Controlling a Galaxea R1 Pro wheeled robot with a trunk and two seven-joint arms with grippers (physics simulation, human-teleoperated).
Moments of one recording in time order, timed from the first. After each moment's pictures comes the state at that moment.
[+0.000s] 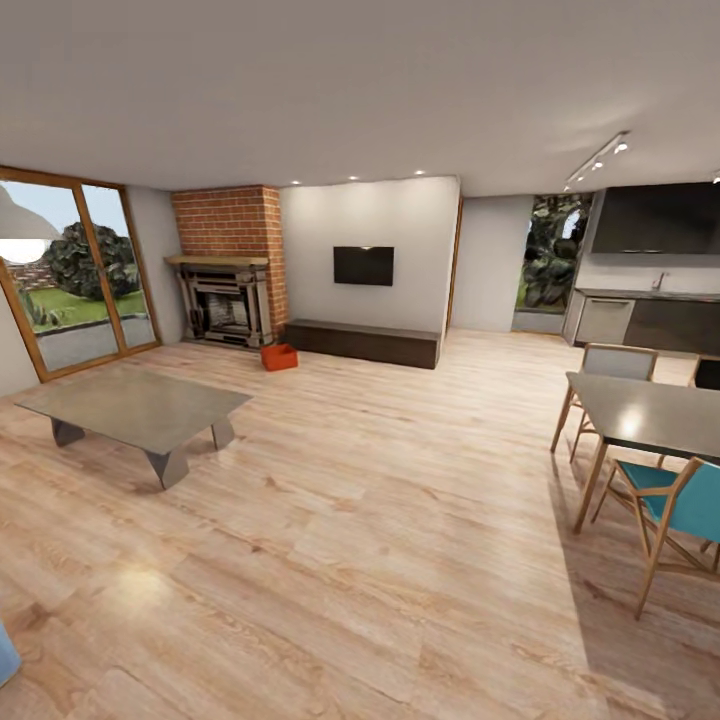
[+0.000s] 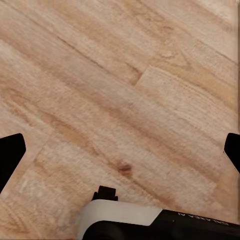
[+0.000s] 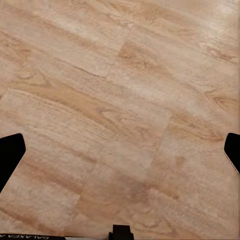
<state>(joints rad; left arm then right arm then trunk) -0.30 0.02 0.06 0.06 0.14 -0.33 0.01 -0.28 0.01 0.03 -0.22 0.04 -0.14 -0.02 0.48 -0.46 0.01</state>
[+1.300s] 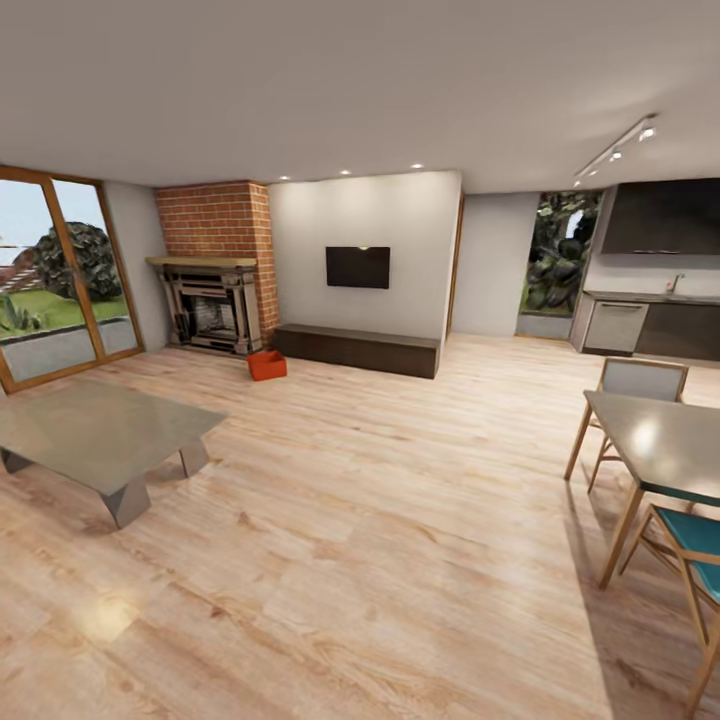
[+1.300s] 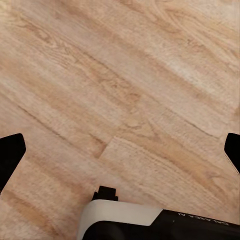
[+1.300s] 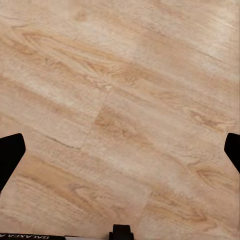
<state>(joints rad) -0.30 0.02 0.06 0.06 0.14 -0.33 0.01 -0.28 0.01 0.03 -0.22 0.03 -0.14 -0.02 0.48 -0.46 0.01</state>
